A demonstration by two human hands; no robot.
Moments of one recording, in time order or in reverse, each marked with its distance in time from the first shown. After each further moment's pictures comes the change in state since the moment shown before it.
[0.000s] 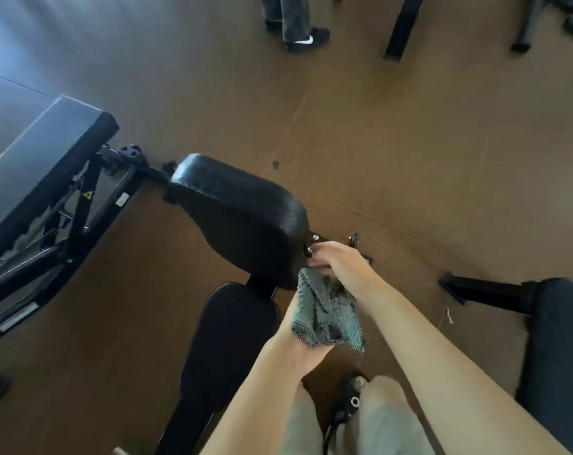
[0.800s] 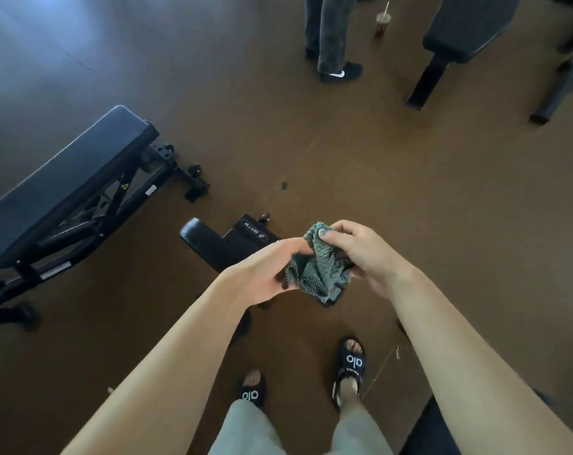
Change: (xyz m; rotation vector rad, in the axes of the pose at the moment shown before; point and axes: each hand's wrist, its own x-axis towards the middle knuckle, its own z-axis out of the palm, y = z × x) left_hand -0.125 0.101 0.232 0.588 -0.092 0.120; right_hand -0.100 -0.202 -0.187 0.092 -0.188 -0.073
